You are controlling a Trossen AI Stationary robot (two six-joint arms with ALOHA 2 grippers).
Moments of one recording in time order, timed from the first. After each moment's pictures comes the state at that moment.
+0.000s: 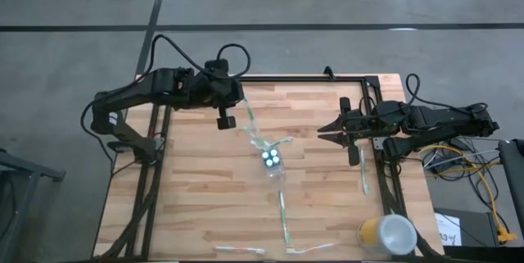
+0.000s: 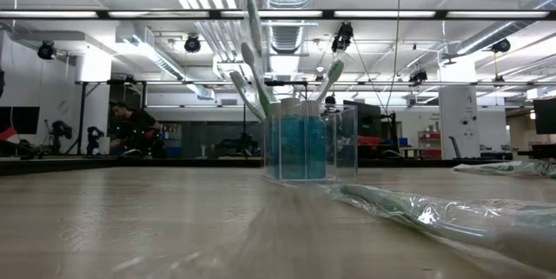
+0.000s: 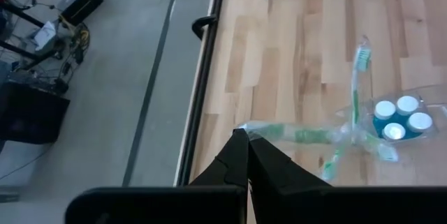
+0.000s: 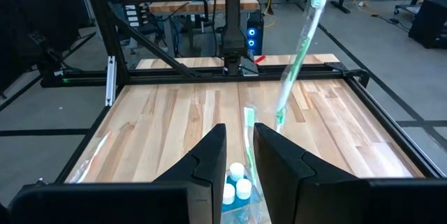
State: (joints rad) left arm 0.06 1.50 1.92 -1.17 -0.42 0.21; right arm 0.12 0.81 0.87 -0.30 0.08 0.09
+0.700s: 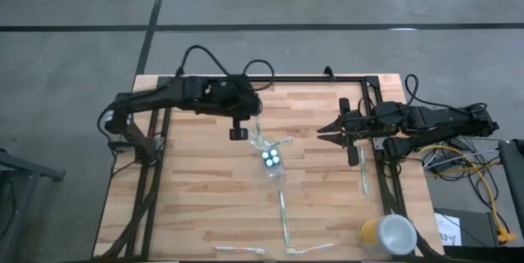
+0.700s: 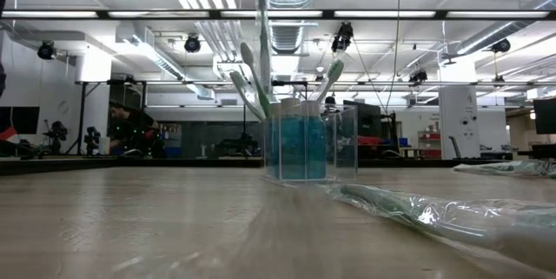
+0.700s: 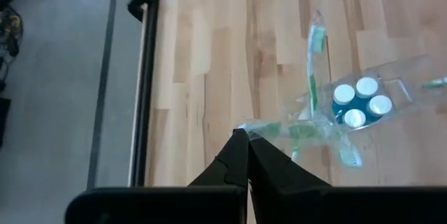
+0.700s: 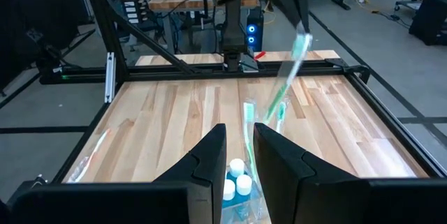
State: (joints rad) left arm 0.06 1.63 1.91 -1.16 -0.28 0.22; right arm 0.12 0.81 0.86 -0.30 0.08 0.10
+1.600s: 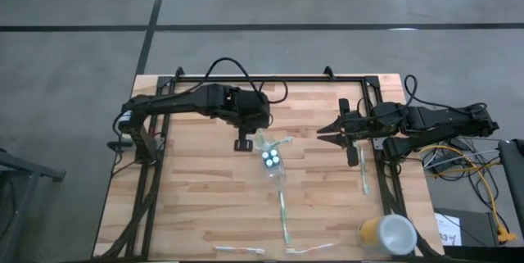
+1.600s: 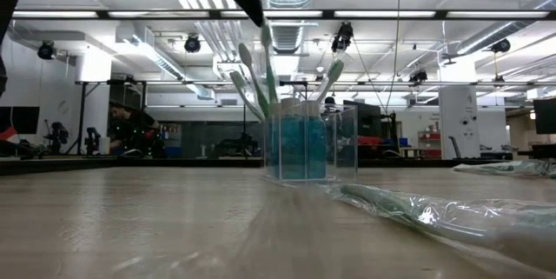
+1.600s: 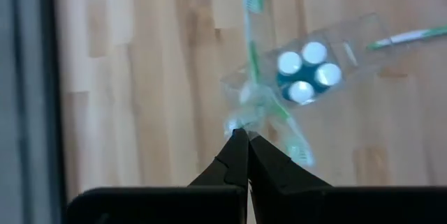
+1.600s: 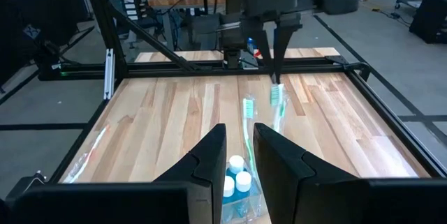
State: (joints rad) left arm 0.06 1.75 1.89 -1.22 -0.10 0.19; right arm 0.12 0.81 0.85 -0.30 0.08 0.09
